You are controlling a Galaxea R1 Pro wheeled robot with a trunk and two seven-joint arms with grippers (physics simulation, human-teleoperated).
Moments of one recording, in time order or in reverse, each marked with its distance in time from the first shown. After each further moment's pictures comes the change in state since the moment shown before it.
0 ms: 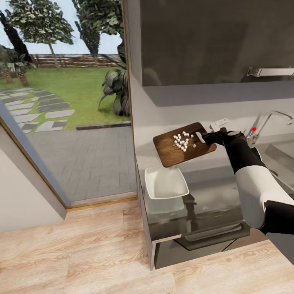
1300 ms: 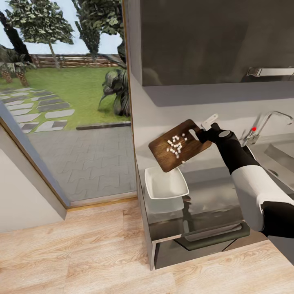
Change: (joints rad) left arm 0.000 0.003 0.000 0.000 0.000 0.000 0.000; right arm -0.001 0.002 0.168 0.000 0.007 -0.119 -0.038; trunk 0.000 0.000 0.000
